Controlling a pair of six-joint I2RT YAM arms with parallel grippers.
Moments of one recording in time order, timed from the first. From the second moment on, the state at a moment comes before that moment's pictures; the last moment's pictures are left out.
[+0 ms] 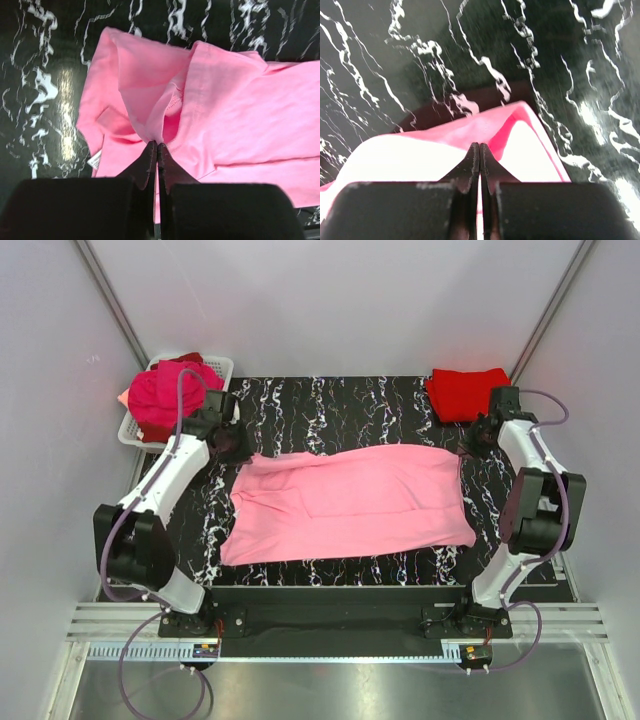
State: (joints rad) left arm -0.21 1.56 1.34 -0.75 0.04 -0.43; right arm -0.16 1.80 1.40 -0.64 -0.10 0.53
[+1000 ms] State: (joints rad) left arm -0.29 1.03 0.88 -0.88 -0.06 -0.48; right arm -0.22 1.44 0.94 -0.64 -0.05 0.55
